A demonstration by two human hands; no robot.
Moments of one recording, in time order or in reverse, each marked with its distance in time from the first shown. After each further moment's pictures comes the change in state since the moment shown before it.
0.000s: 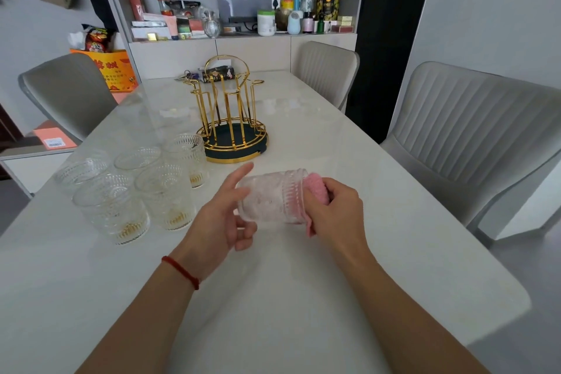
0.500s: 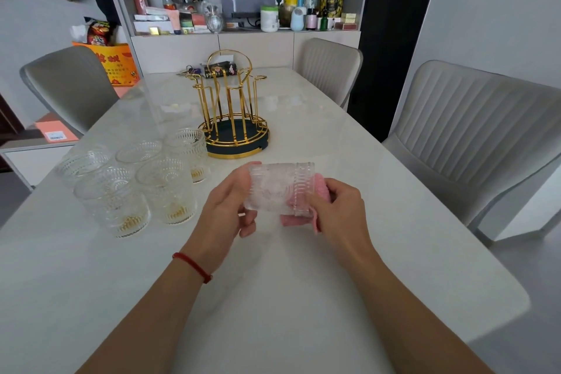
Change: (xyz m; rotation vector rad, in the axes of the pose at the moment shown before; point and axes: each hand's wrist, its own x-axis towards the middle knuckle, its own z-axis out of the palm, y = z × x) left_hand 0.004 -0.007 0.004 0.129 0.081 0.204; right_hand 0.005 0.009 -0.003 0.084 -0.085 0.119
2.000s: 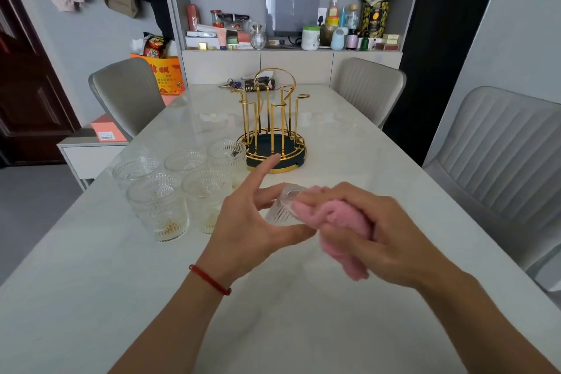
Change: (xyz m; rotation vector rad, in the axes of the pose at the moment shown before) left_hand -0.020 0.038 -0.013 0.472 0.043 0.277; right_hand -0.005 -0.063 -0.027 -0.185 -0.611 -0.615
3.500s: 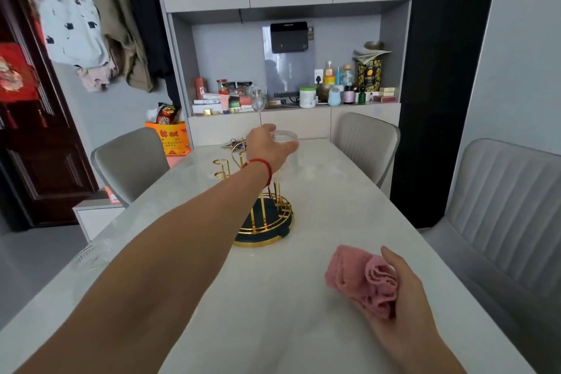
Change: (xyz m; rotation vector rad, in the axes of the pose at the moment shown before) left_hand 0.300 0.027 0.042 0.269 0.374 -0.090; right_hand 0.016 0.111 -0.042 1.290 0.676 0.769
